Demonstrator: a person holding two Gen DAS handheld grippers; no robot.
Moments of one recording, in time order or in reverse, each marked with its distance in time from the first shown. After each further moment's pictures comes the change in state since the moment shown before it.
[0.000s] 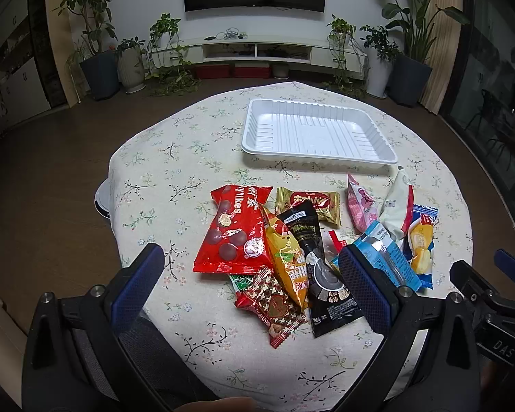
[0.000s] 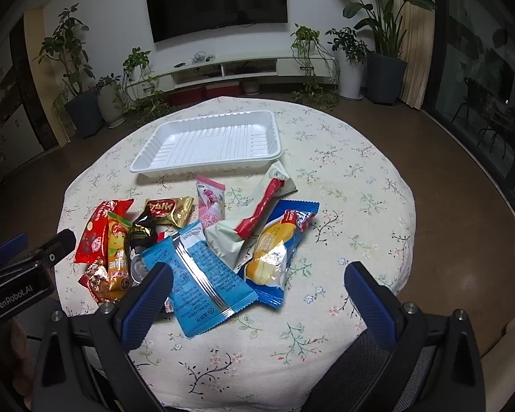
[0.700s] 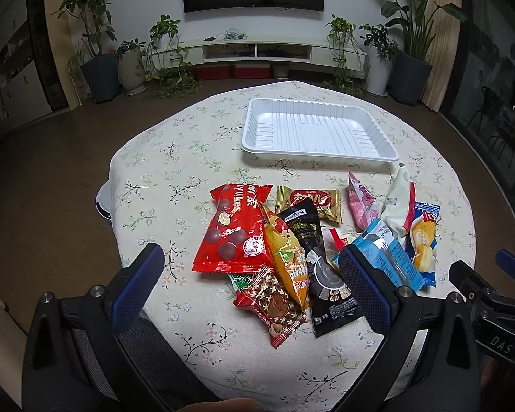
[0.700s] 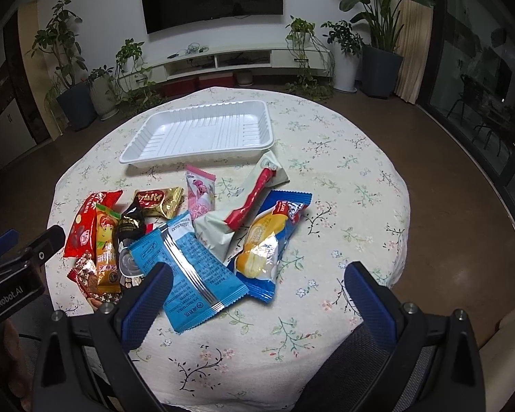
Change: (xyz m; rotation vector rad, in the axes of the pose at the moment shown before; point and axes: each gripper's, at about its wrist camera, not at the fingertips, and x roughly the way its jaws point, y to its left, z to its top) left arm 0.002 0.000 -0.002 0.008 0.000 0.006; right arm 0.006 -0.003 -0.001 -0.002 0.036 -0.034
